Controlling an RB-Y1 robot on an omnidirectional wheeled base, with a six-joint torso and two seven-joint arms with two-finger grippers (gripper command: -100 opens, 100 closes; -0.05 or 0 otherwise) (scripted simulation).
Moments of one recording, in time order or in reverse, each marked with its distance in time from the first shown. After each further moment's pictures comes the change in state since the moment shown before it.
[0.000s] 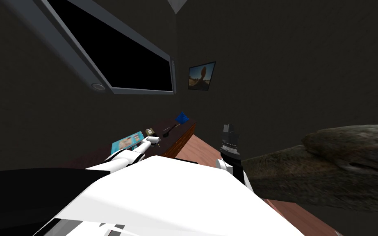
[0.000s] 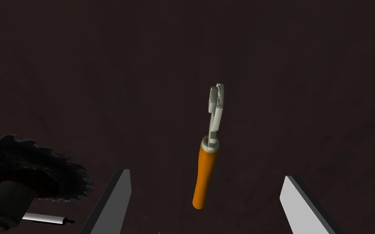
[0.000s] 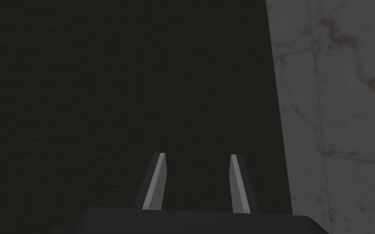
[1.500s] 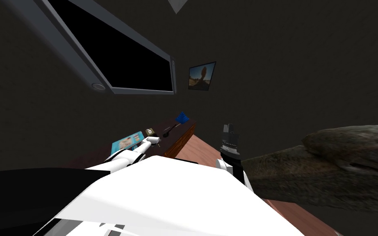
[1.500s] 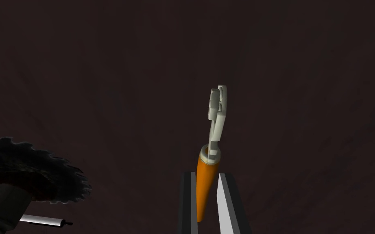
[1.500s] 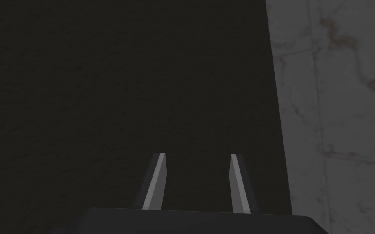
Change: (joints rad) left arm -0.001 -0.005 -0.002 0.009 -0.005 -0.009 0.006; right arm 0.000 0.000 0.000 0.000 0.000 0.000 0.000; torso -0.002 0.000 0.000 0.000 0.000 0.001
